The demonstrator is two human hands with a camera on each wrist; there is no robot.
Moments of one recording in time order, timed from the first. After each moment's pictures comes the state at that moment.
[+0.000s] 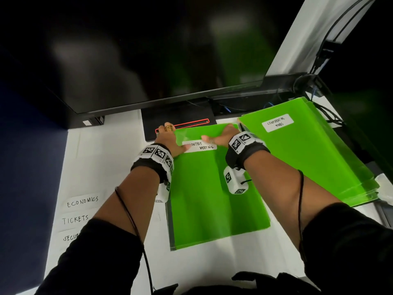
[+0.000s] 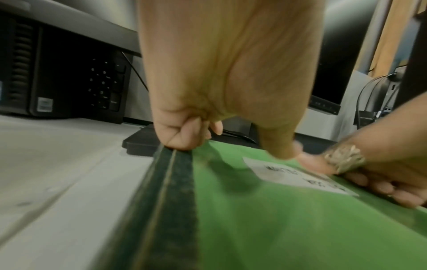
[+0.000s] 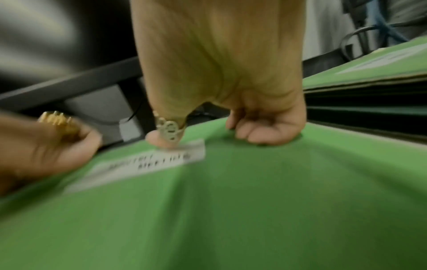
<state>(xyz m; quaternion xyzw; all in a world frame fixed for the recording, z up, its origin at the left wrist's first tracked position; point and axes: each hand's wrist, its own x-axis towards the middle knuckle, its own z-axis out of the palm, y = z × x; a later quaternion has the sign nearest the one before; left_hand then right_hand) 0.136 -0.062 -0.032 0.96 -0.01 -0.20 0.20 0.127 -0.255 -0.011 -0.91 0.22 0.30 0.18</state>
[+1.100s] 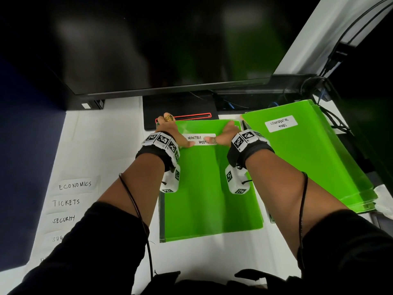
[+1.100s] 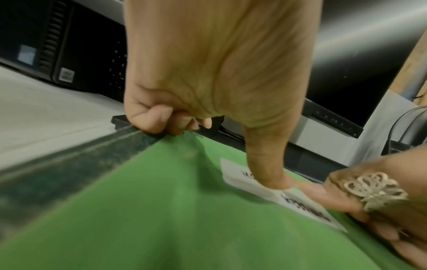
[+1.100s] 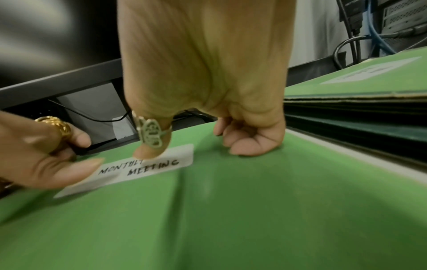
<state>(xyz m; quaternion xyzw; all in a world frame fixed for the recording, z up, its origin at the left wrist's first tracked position) 0.128 -0.080 -0.012 0.96 0.04 -0.24 0.13 0.126 -0.261 -0.019 -0.92 0.17 0.32 0.17</state>
